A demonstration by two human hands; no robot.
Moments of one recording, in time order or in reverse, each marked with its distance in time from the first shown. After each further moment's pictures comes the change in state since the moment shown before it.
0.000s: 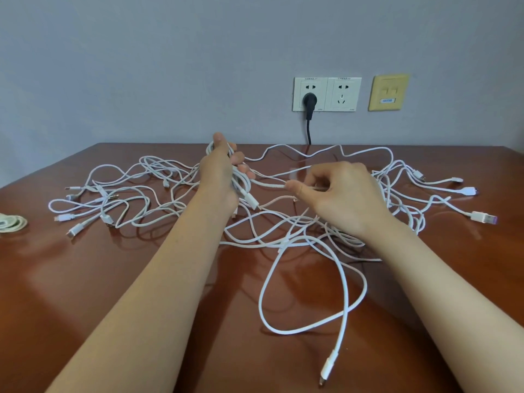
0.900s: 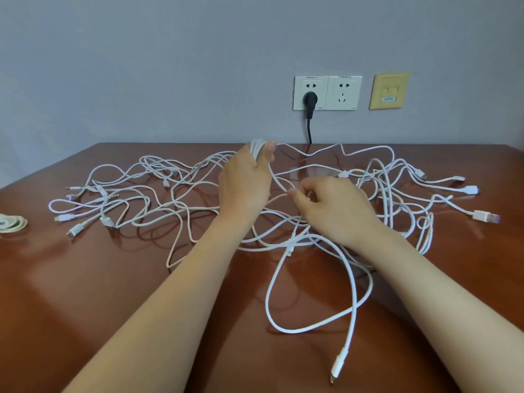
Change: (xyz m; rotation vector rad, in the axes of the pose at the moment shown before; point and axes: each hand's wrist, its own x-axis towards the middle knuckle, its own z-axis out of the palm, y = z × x) left_hand -0.014 -0.029 0.003 1.146 0.029 0.729; right_hand -0.004 -0.002 0.013 -0.094 -0.143 0.007
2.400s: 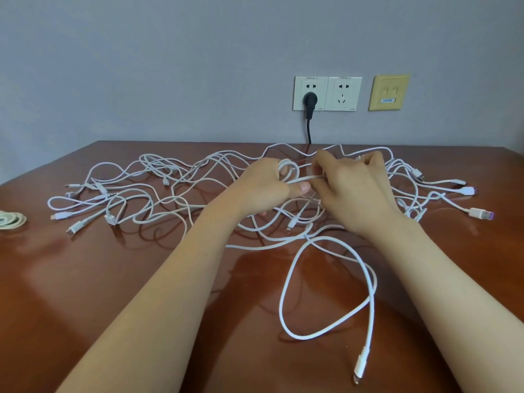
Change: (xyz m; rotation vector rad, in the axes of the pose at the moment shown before) left_hand 0.003 0.014 -0.012 0.069 -0.646 -0.021; right_hand 0.005 0.010 -0.018 -0.367 0.181 -0.164
